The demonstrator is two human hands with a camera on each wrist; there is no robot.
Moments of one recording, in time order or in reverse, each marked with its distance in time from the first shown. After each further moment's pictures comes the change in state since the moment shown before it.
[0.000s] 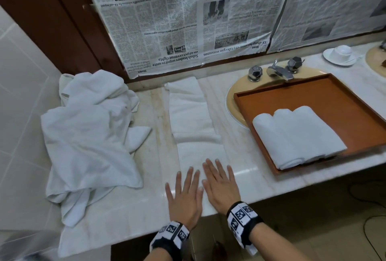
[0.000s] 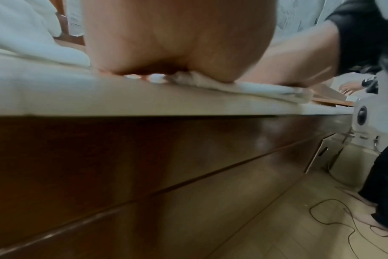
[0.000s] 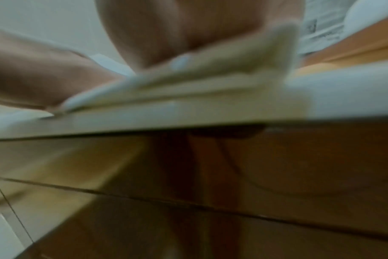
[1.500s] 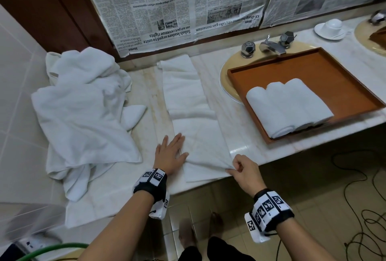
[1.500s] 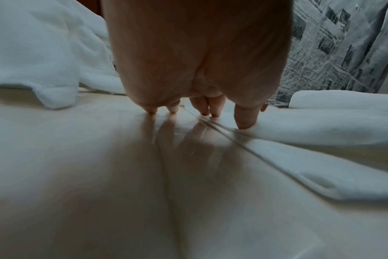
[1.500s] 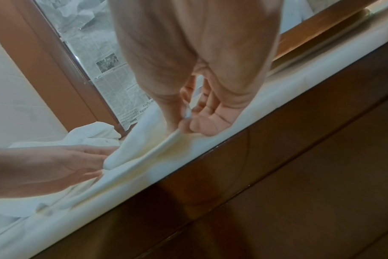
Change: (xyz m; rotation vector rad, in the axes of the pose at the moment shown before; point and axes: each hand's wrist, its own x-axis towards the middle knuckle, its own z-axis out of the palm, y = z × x) left_hand 0.054 -0.056 -0.040 -0.083 -0.142 0.113; right_hand -0.072 0.046 -0.002 0.780 0.296 0.250
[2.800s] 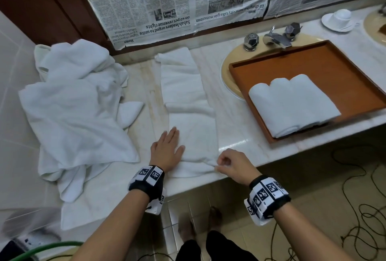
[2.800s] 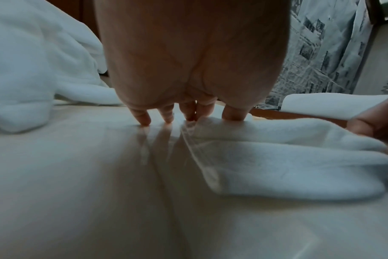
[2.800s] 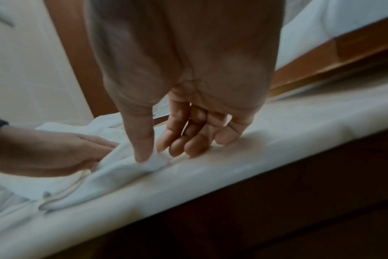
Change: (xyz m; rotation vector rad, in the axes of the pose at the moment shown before) left_hand 0.005 0.008 -0.013 0.064 0.007 -0.064; right_hand 0.035 -0.021 0.001 -0.221 -0.328 -0.104
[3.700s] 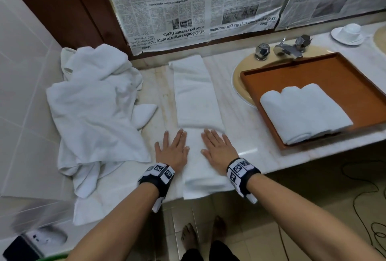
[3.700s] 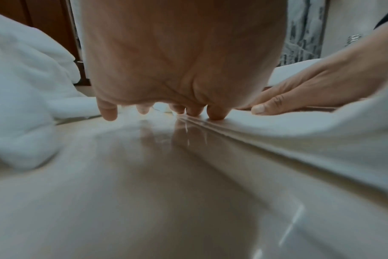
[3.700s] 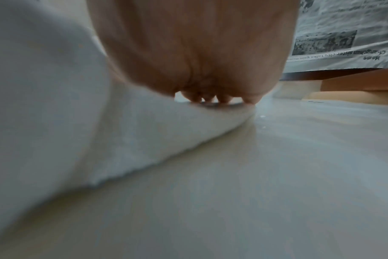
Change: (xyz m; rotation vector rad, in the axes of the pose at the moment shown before) left_hand -0.002 -0.012 -0.001 0.179 -0.036 -0.074; right_hand 0.076 -0.044 0.041 -0.696 -0.072 -0.145
